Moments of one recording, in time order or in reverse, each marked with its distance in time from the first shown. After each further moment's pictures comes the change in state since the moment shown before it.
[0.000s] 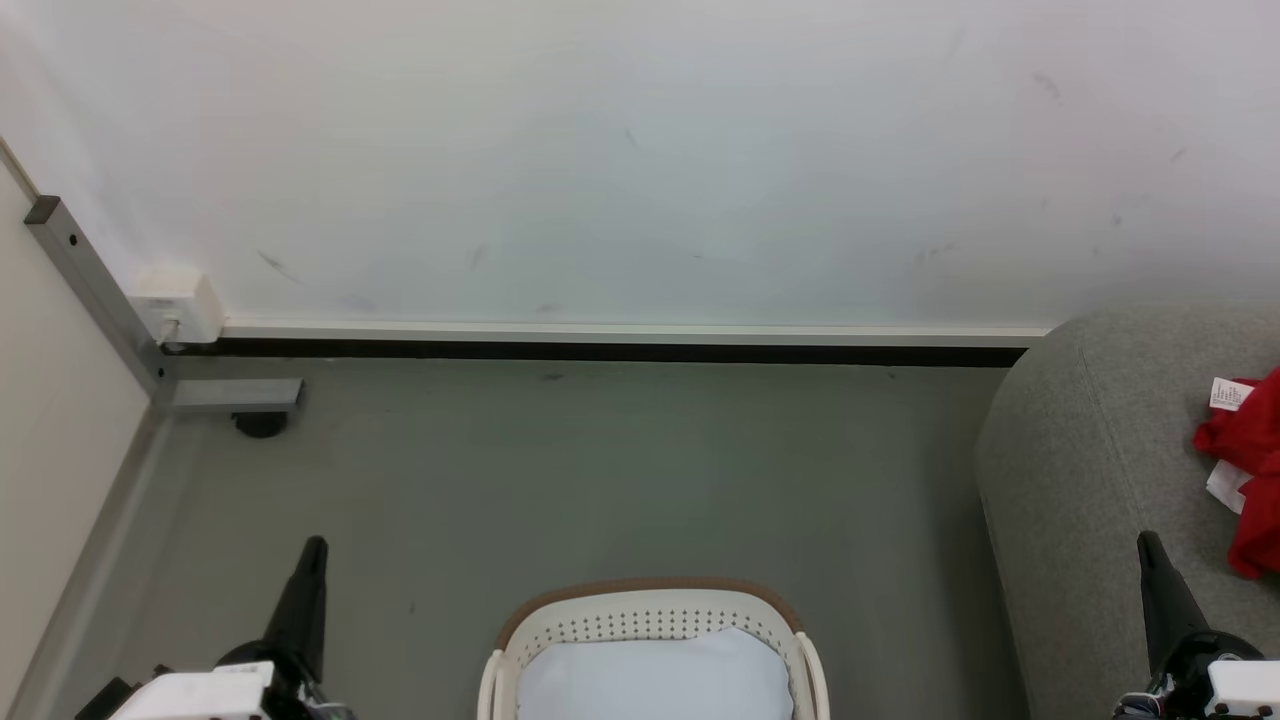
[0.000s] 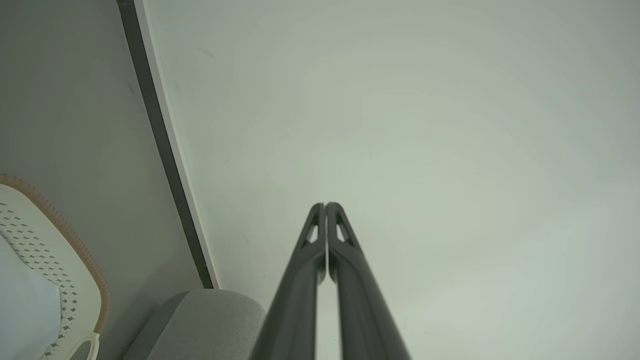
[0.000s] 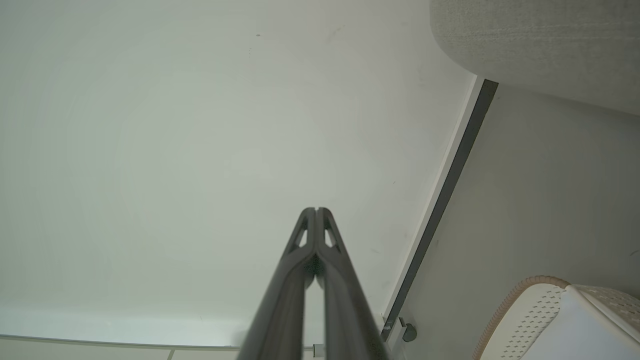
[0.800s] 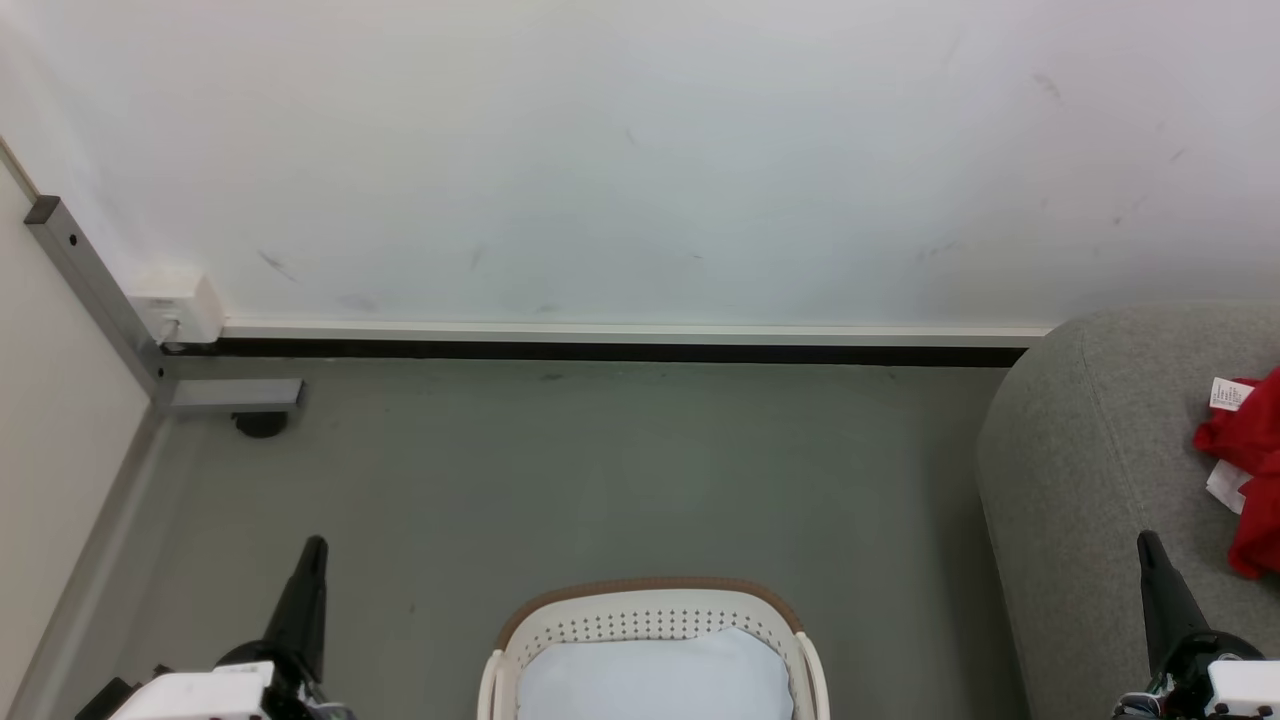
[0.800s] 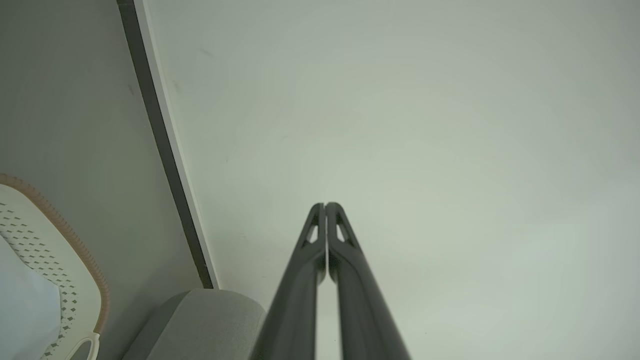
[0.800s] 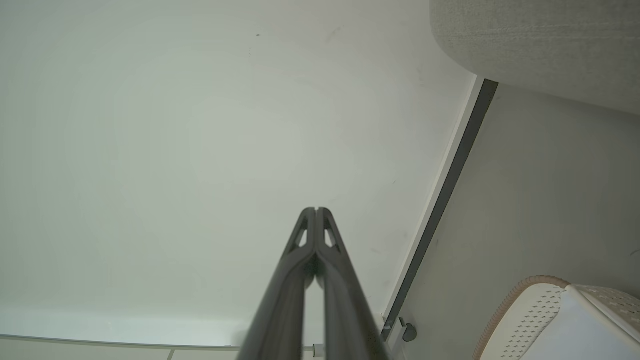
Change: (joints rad) left arm 0.000 0.000 0.000 0.000 0.000 0.000 0.000; right arm 0.000 0.000 0.000 0.000 0.000 0.000 0.001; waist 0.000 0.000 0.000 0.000
